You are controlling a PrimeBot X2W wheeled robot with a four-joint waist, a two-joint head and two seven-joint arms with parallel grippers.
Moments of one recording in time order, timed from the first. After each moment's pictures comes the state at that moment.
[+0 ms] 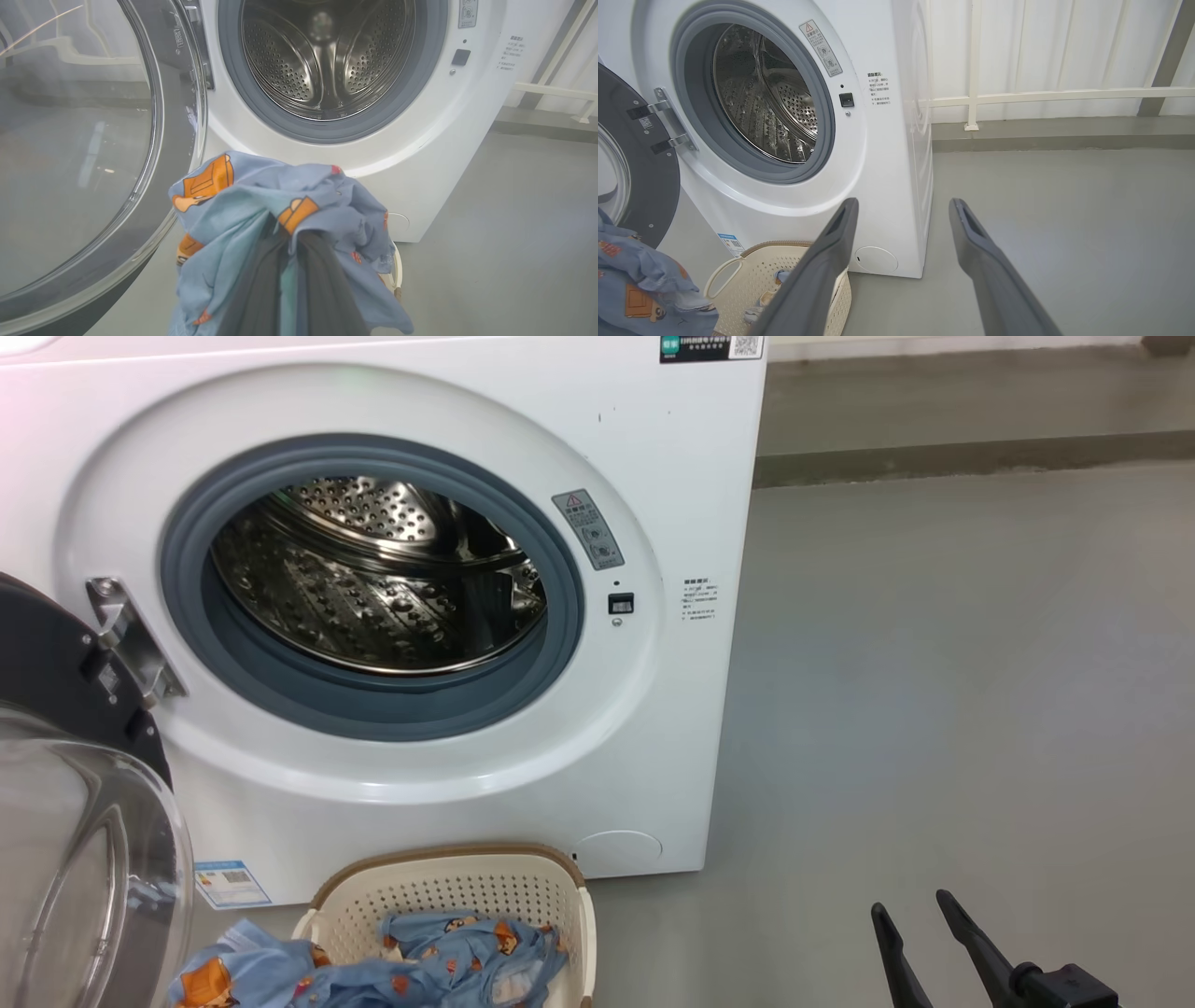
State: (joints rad) left arm 0.29 0.05 0.00 0.06 -0.20 0.17 -0.25; right arm 0.14 -0.07 0.02 0.13 0.18 0.13 -0.26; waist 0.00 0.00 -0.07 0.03
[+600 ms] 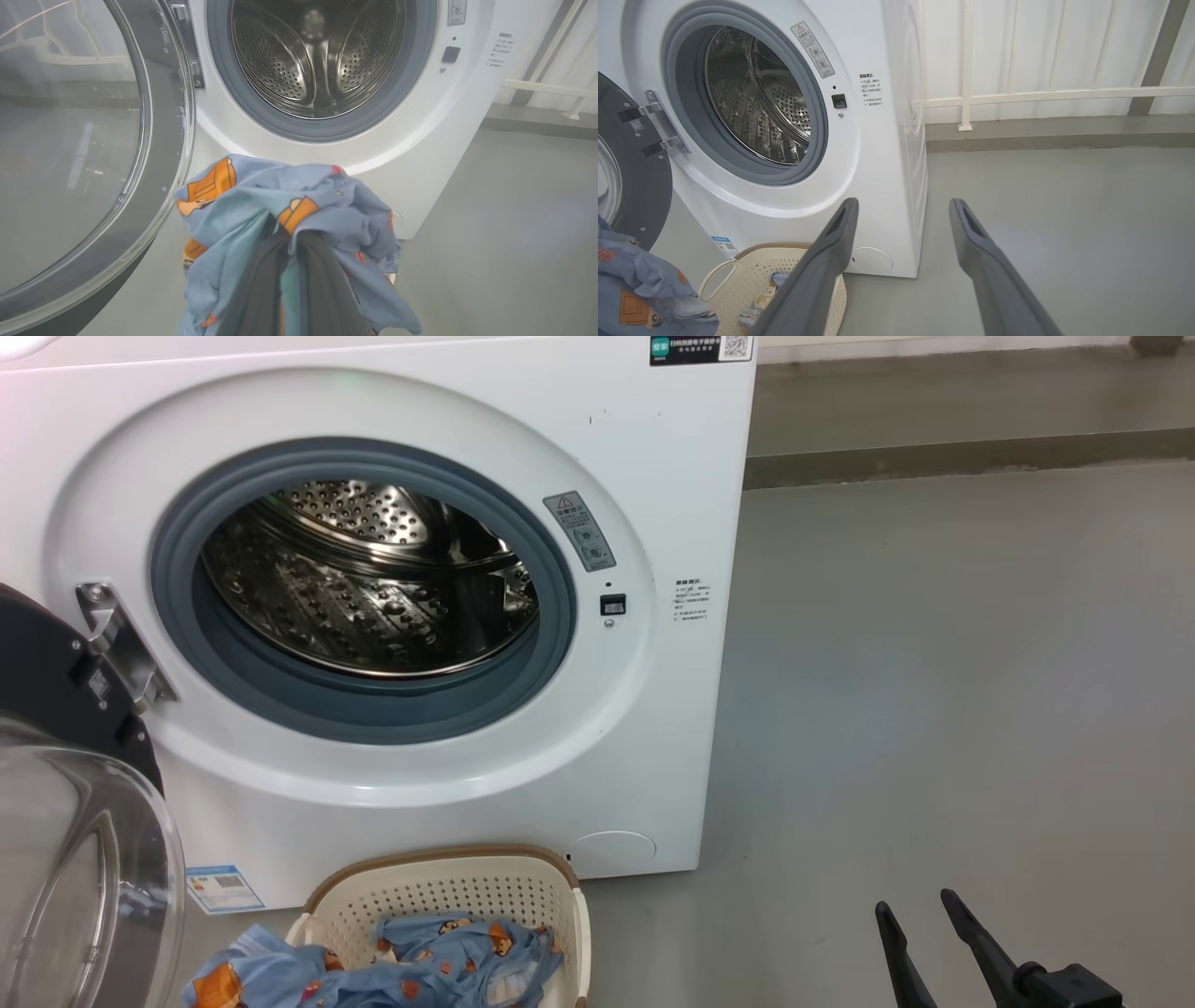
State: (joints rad) left arm 0.31 0.05 -0.02 0.05 -0.20 0.18 -0.25; right arm 0.14 -0.07 0.01 0.13 0.18 0.13 -0.26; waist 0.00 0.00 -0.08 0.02
